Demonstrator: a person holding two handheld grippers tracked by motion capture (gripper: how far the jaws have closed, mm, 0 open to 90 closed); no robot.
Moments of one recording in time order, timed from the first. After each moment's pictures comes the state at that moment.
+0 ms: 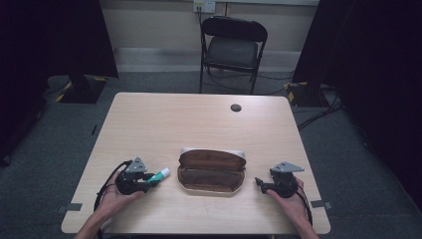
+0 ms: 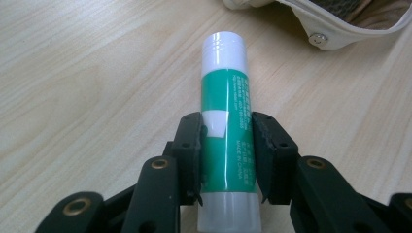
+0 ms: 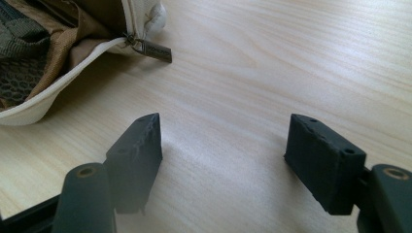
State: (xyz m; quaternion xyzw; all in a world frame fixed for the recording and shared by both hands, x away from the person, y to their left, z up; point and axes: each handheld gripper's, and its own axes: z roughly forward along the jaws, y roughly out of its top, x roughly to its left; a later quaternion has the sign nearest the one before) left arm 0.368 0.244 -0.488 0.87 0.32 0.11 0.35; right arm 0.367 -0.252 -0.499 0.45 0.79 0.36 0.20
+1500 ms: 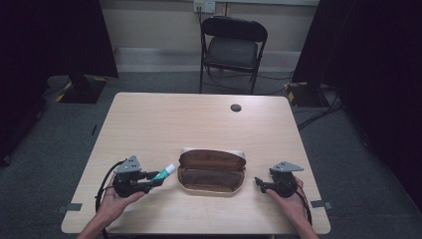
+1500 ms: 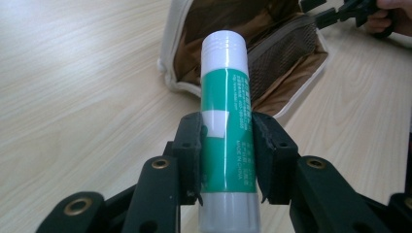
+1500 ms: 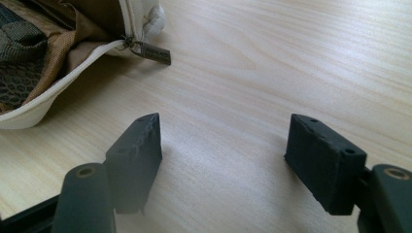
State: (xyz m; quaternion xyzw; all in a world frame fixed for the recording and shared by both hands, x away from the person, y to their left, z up) left arm 0.343 0.235 -0.450 0.82 0.31 0.09 0.47; right arm 0.369 -0.251 -0.499 0.45 0.79 0.36 0.21
